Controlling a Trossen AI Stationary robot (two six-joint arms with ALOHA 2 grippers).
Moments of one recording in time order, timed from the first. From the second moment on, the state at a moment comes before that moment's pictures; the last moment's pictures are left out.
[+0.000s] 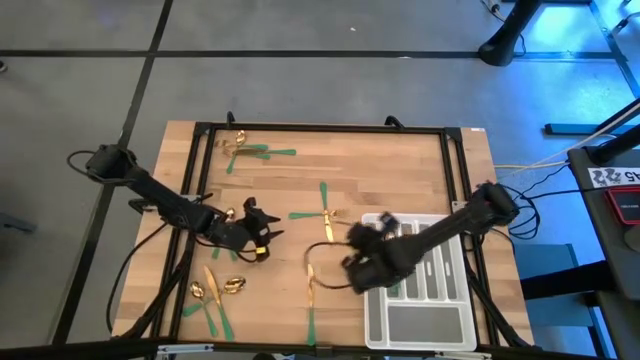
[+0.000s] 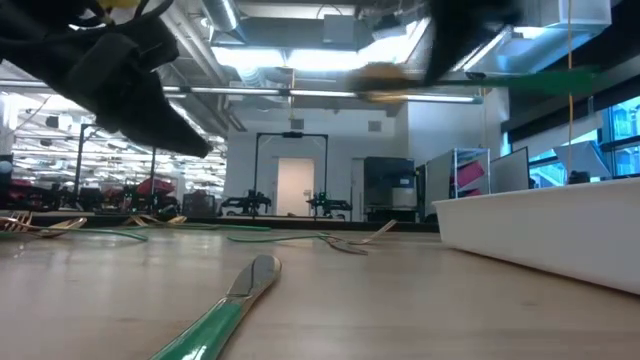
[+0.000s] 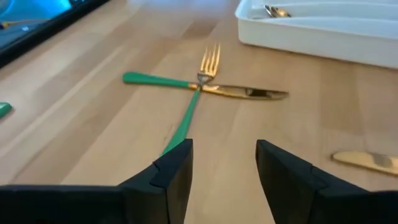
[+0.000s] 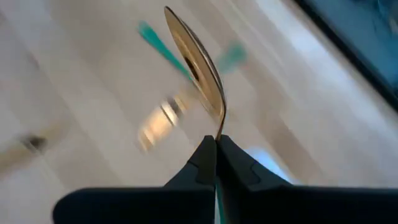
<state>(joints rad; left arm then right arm) -0.45 1.24 0.42 0.17 -0.69 -0.44 0.50 1.87 1.62 -1.26 0.69 1.14</state>
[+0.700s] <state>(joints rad) -0.48 1.25 0.42 0.17 -0.71 -0.41 0.71 1.47 0.78 -0.63 0.50 2.25</state>
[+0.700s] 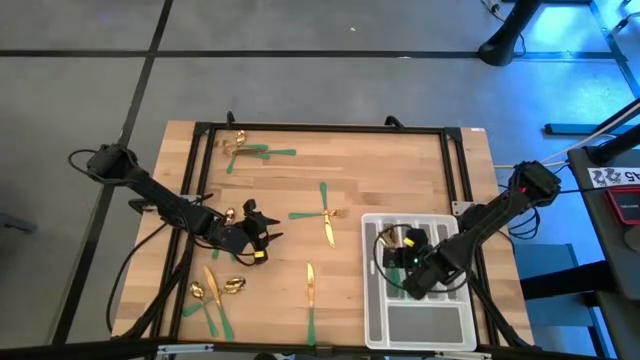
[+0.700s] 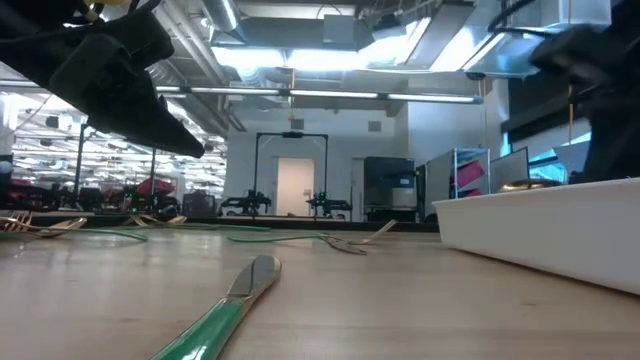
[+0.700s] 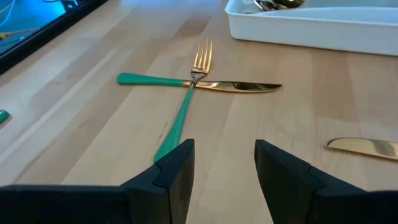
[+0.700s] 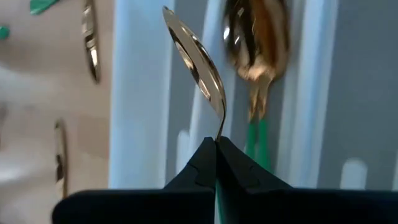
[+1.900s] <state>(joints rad) -0.50 1.25 0.42 0.14 -0.71 -0.42 0.64 1.52 1.20 -0.97 0.81 1.55</state>
